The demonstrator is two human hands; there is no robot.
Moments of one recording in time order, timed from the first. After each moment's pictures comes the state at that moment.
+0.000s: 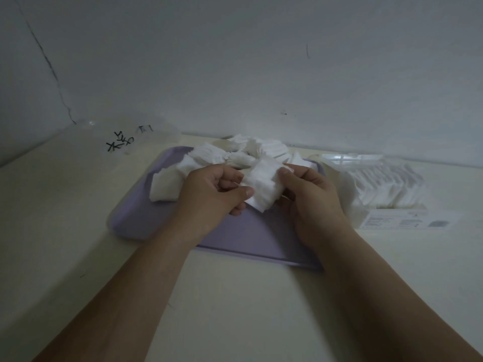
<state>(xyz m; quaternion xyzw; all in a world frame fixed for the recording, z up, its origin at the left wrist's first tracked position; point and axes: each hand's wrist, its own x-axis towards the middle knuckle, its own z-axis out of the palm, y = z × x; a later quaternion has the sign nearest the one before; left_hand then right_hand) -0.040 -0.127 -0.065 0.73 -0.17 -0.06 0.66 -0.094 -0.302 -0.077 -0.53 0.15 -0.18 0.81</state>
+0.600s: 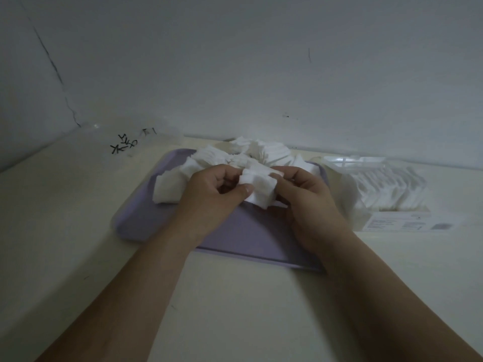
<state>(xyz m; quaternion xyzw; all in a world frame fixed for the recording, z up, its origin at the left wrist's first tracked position) -0.032 -0.123 -0.069 0.74 -0.21 -0.04 0.64 -0.097 -0.293 -0.072 -0.57 0.10 -0.13 0.80</state>
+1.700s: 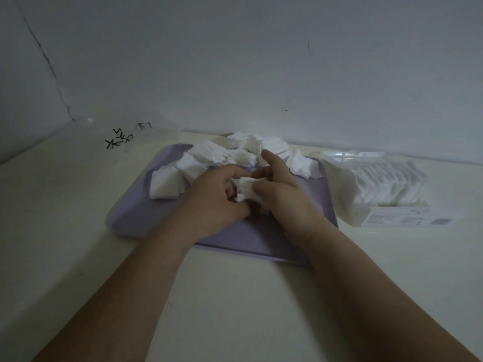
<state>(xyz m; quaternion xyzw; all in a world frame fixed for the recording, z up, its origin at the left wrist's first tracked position) -0.029 -0.121 -0.072 0.81 -0.31 -0.05 0.50 -0.083 -0.276 -0.073 -0.69 0.08 -0.08 0.71</state>
